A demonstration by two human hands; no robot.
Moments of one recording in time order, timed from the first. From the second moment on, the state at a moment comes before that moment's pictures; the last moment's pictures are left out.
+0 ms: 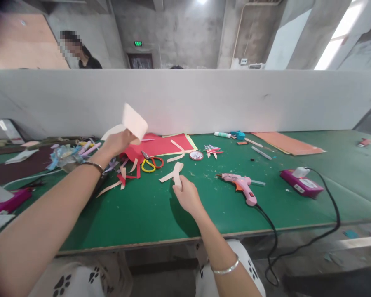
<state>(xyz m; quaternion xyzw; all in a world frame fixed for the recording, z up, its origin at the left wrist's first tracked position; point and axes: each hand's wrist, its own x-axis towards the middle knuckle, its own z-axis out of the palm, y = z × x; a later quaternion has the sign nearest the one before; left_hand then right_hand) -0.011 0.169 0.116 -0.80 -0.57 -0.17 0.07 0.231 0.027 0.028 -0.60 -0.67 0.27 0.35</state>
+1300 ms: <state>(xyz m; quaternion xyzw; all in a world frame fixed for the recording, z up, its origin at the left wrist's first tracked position) 0.023 -0.005 0.018 -0.93 -0.23 -0.13 0.24 0.277 -0.029 0.017 -0.45 -0.83 -0.29 0.17</state>
